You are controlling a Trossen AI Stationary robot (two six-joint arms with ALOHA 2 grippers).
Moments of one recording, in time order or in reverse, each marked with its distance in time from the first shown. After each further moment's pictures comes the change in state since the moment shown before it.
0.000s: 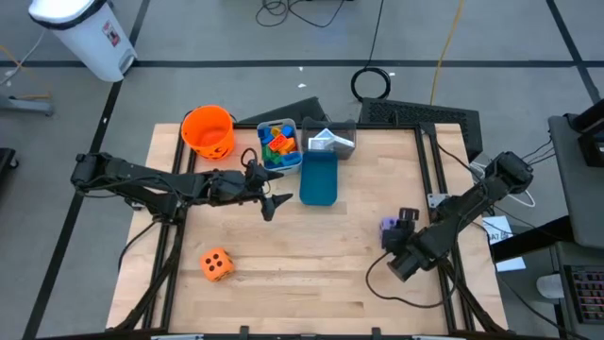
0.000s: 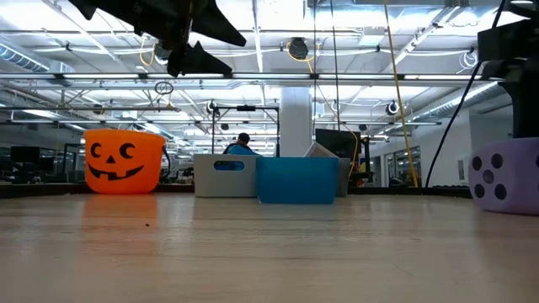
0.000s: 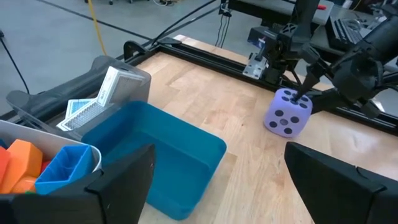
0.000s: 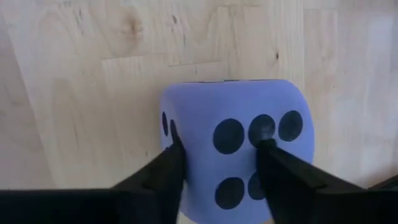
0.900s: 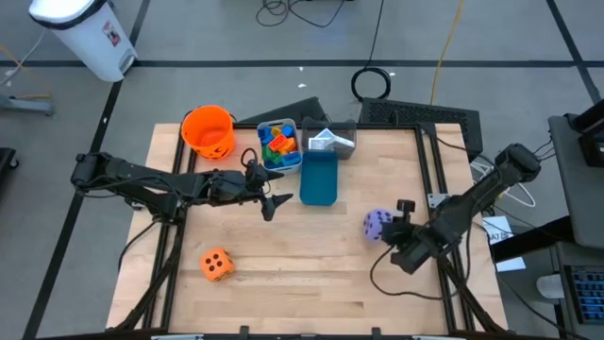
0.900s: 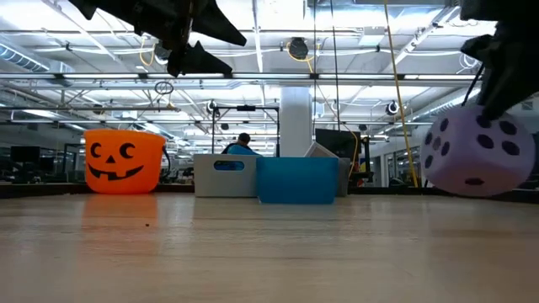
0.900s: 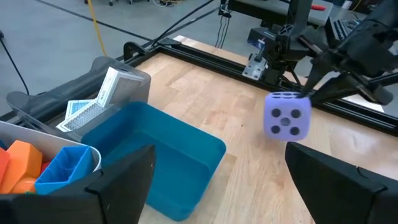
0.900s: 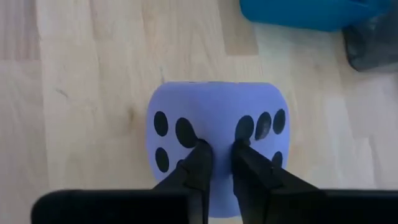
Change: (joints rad) left arm 0.000 0.000 0.000 0.002 0.000 0.000; right arm -0.015 -0.202 0.117 0.076 0.232 -0.131
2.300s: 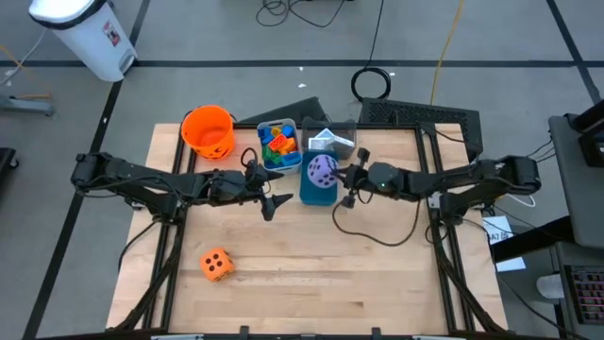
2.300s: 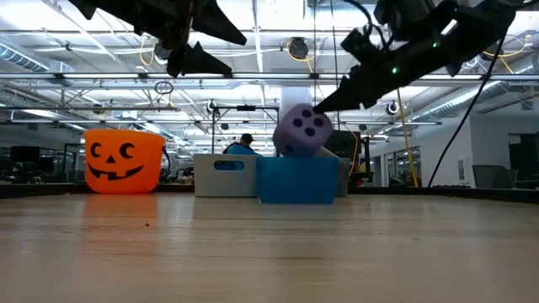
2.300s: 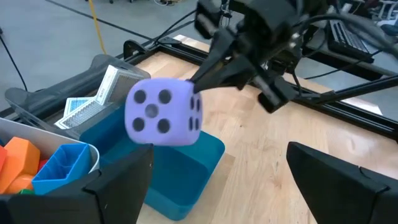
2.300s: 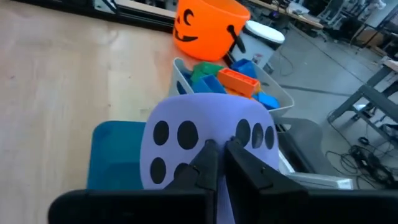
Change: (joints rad) left arm 0.000 0.000 0.000 0.000 0.000 -0.019; right arm -0.793 0.069 -0.283 1.458 -0.261 -0.947
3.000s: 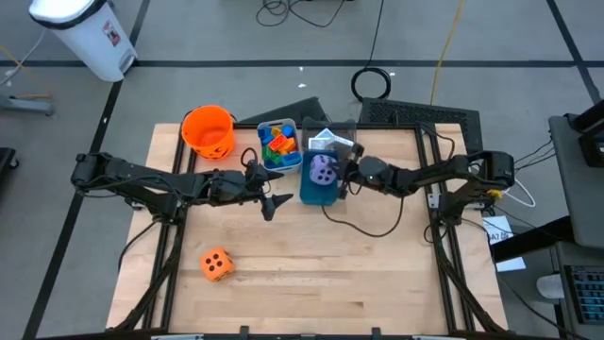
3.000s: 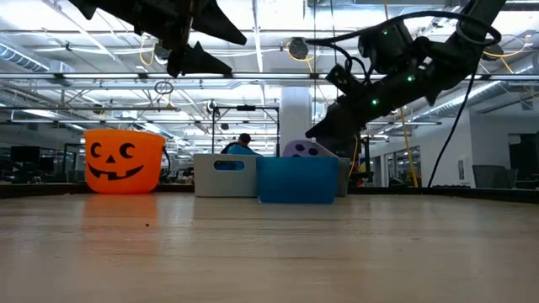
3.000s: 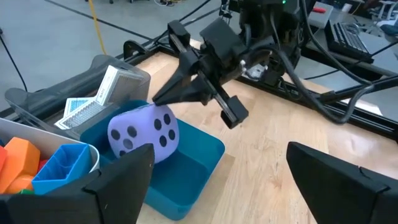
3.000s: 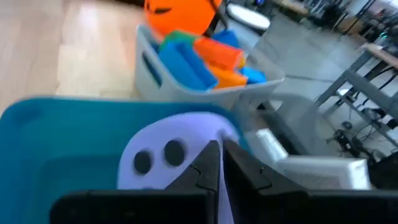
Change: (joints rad) left arm 0.000 0.000 0.000 0.001 0.000 0.000; right arm -0.126 0.232 -0.011 0.234 -0.040 -0.030
